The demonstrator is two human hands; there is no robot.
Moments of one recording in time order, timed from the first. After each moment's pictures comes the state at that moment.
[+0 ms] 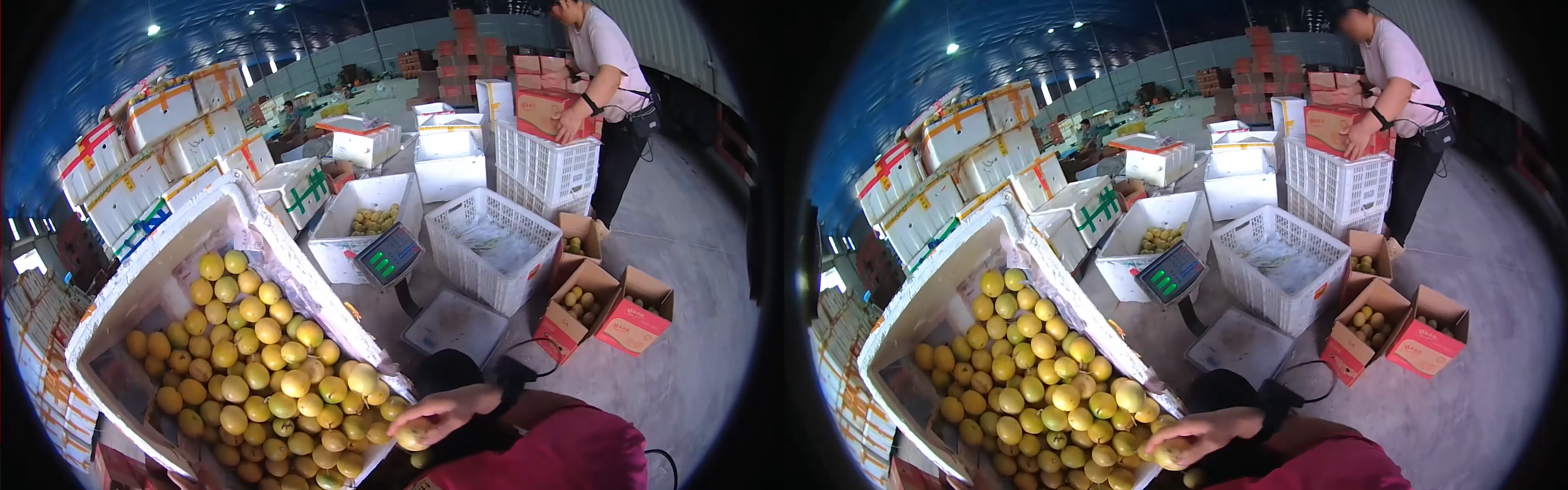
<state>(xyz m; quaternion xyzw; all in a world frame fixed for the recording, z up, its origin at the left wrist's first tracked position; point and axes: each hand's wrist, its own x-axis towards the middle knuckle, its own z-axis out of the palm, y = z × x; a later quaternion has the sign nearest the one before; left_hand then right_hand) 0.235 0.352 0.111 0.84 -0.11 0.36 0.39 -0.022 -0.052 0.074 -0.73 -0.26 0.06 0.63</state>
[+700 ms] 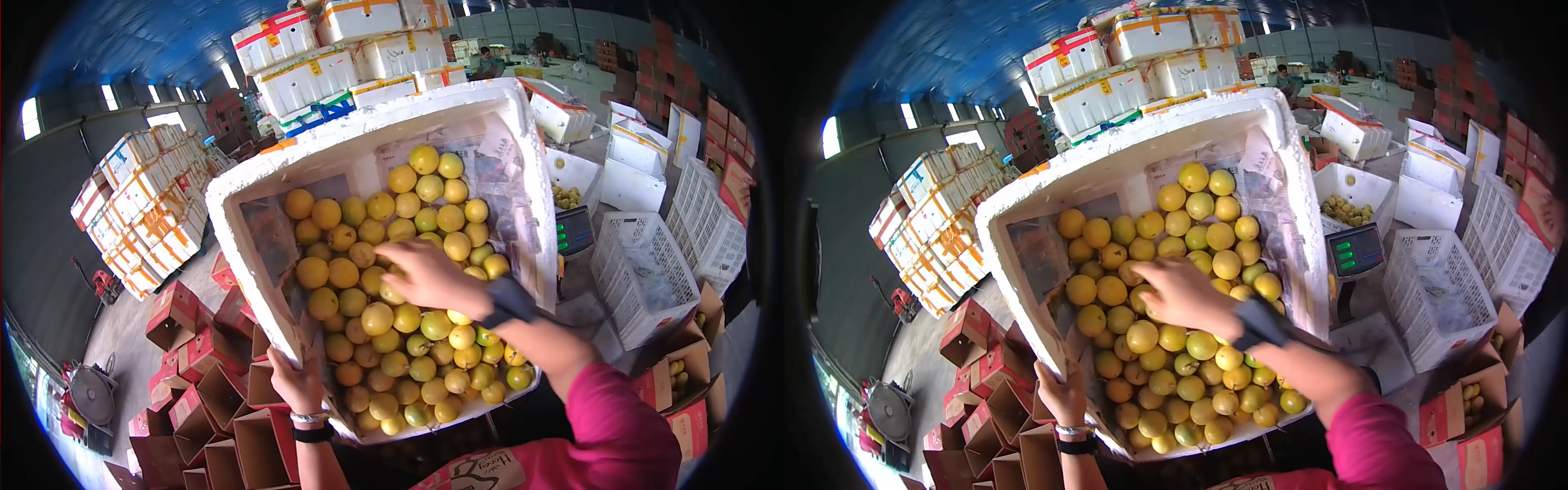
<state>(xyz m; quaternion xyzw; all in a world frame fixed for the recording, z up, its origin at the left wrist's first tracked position) 0.222 0.339 0.110 0.82 -0.07 0.38 0.41 0.242 0.057 0.181 -0.87 -0.23 -0.32 0.28</state>
